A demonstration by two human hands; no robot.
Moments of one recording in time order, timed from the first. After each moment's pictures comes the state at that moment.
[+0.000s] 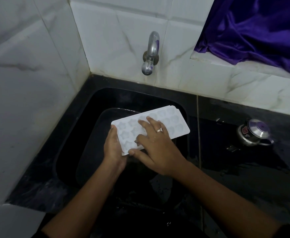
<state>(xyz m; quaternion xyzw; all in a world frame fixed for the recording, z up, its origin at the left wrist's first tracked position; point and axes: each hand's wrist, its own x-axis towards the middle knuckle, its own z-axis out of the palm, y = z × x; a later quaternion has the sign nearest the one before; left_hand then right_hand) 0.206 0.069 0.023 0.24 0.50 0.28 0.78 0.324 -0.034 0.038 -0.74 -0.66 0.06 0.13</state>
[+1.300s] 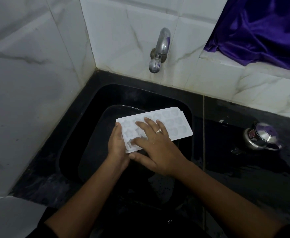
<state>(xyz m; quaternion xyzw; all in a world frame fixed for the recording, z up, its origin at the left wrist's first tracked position) 0.208 0.069 0.027 0.21 0.50 0.28 0.79 0.318 -0.025 0.031 -0.71 -0.69 0.08 0.12</state>
